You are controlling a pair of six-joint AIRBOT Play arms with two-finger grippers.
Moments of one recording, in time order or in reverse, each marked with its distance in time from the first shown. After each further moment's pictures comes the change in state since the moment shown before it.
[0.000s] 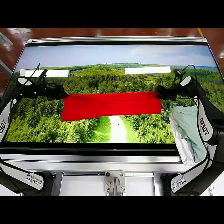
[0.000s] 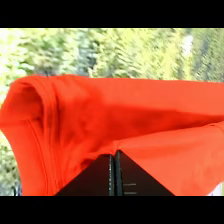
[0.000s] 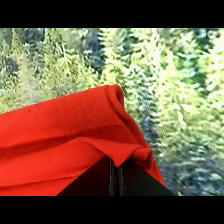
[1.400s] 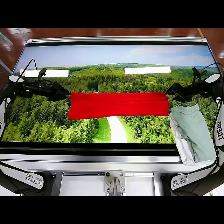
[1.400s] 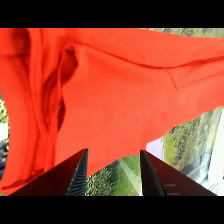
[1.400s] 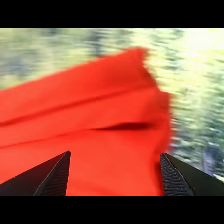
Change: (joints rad) left arm 0.048 0.017 0.039 -0.140 -0.283 0.023; right arm -0.193 0.090 0.020 0.086 0.252 -0.106
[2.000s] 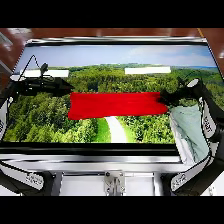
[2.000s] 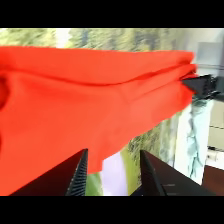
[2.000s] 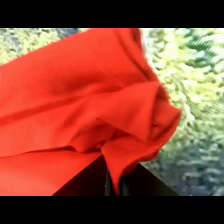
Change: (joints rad) left arm -0.038 0.000 0.001 -0.187 0.023 0.053; right arm 0.097 -0.134 -0.001 -0.014 -0.063 0.071
